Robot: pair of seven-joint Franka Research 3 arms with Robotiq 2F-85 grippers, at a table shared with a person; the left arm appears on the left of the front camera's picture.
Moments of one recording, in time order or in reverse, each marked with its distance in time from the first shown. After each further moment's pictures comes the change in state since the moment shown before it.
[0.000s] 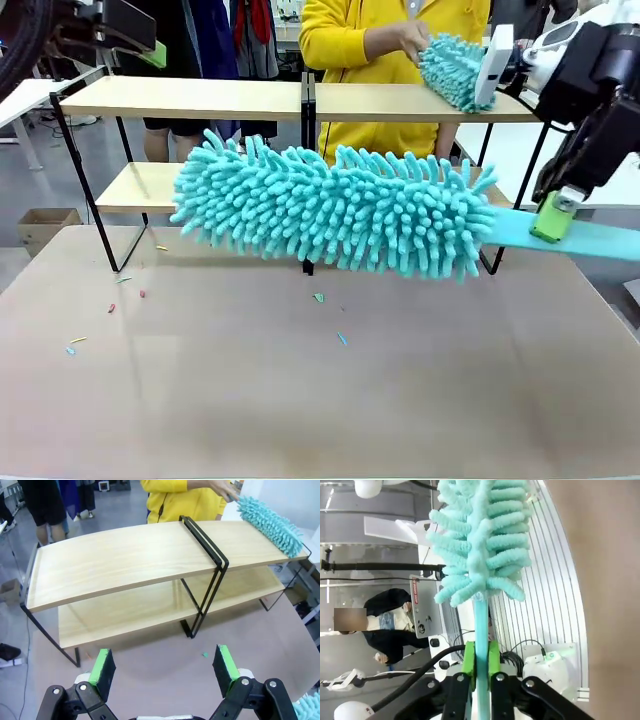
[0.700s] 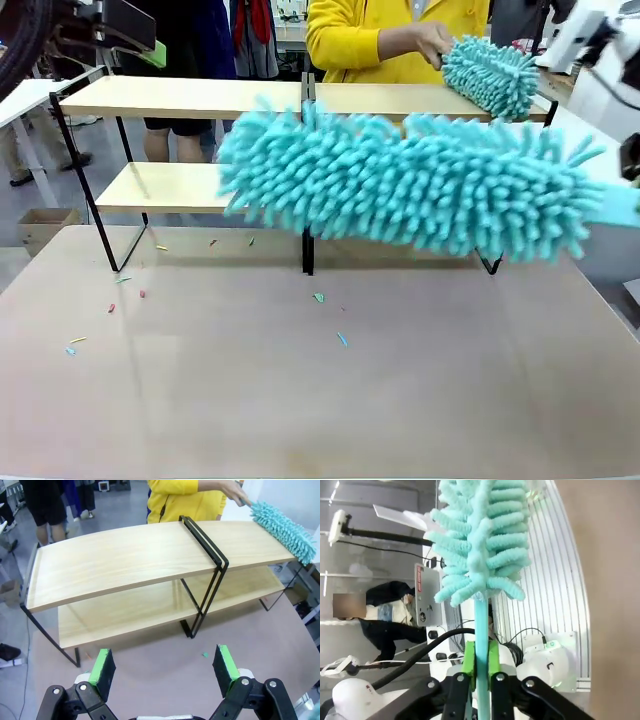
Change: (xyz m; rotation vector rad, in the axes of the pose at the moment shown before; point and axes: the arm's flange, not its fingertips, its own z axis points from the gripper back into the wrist) left arm 0.000 0.000 0.000 0.000 -0.001 0.000; right arm -0.073 0.026 0.051 -0.003 -0.061 0.071
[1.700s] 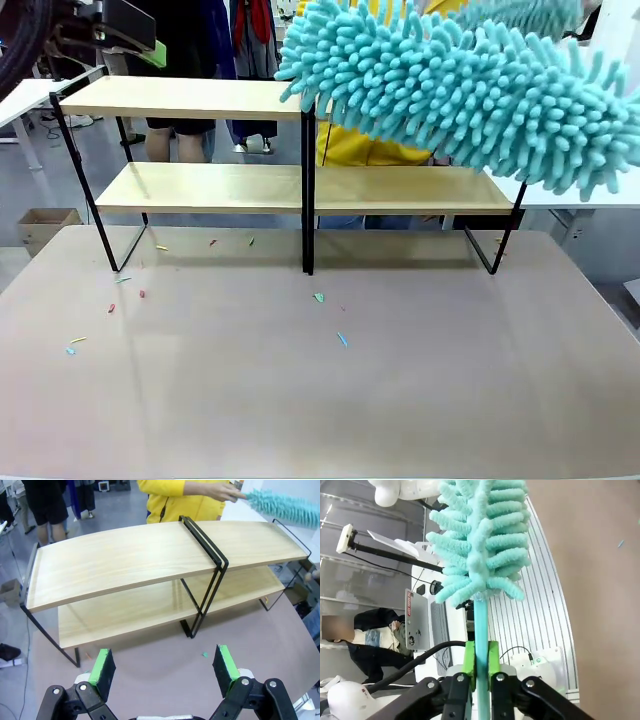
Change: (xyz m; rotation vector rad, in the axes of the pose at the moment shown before) left arm 0.000 0.000 0.000 0.000 0.000 0.000; right arm -0.026 0.012 0.035 -0.080 -0.171 0.015
